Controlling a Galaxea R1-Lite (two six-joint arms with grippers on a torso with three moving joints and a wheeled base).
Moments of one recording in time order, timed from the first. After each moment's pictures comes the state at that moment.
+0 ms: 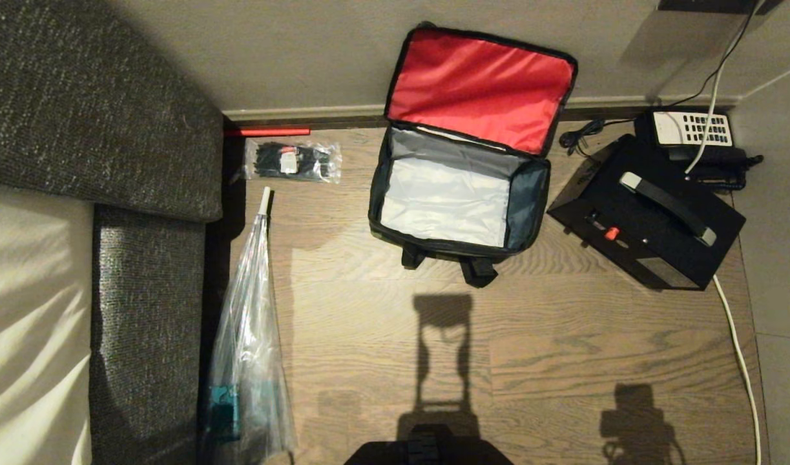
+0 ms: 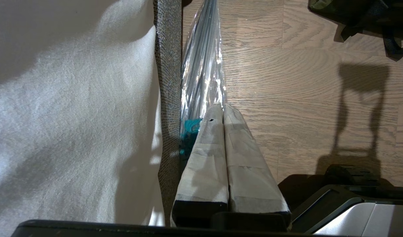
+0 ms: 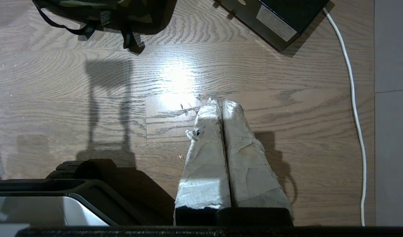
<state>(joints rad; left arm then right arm) 0.00 0.00 0.00 0.01 0.00 0.00 0.01 -0.01 0.00 -0.03 0.00 0.01</state>
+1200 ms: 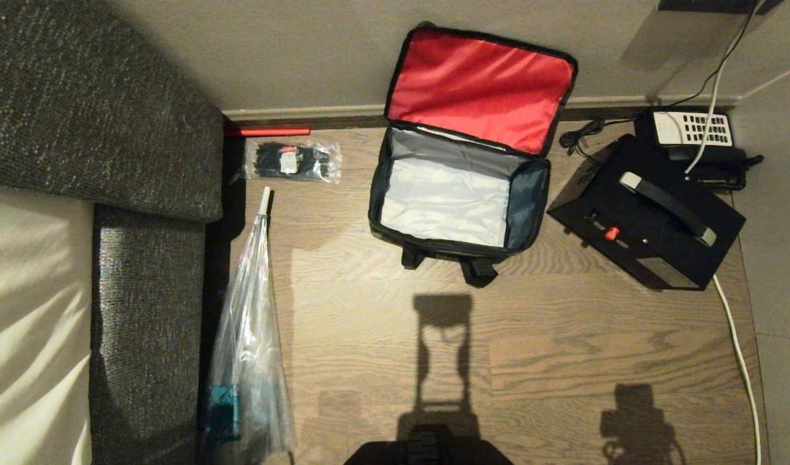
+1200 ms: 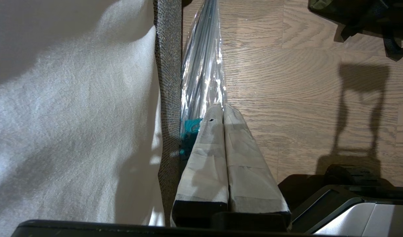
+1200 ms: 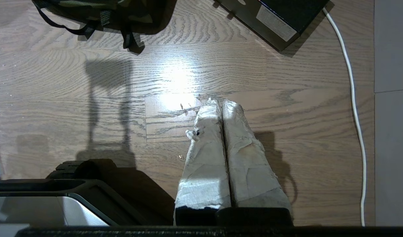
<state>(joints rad) 0.00 0.00 0.00 0.01 0.00 0.00 0.01 0.00 0.00 -0.03 0.00 0.01</state>
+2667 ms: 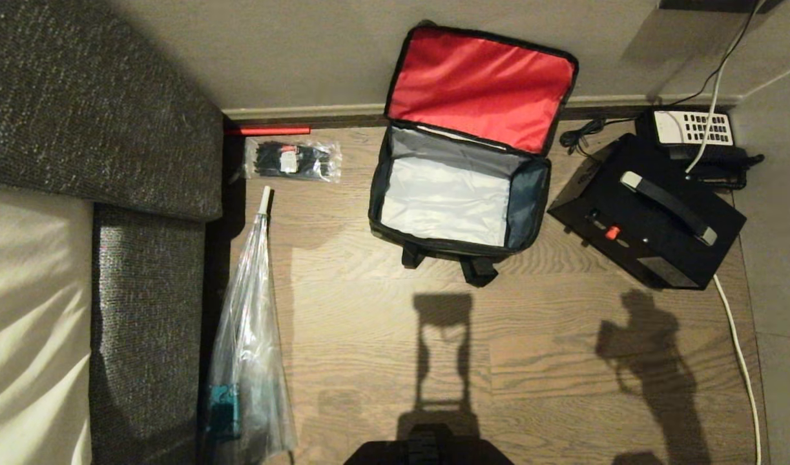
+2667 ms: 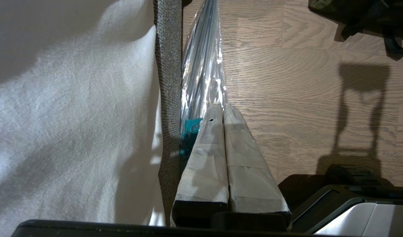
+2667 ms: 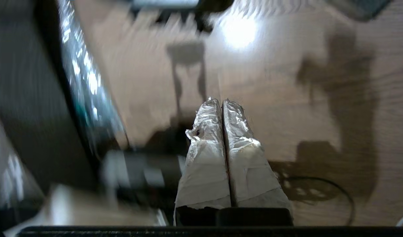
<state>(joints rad) 0.00 0.00 0.00 0.01 0.00 0.00 0.05 0.65 -1.03 0.66 0.19 0.25</state>
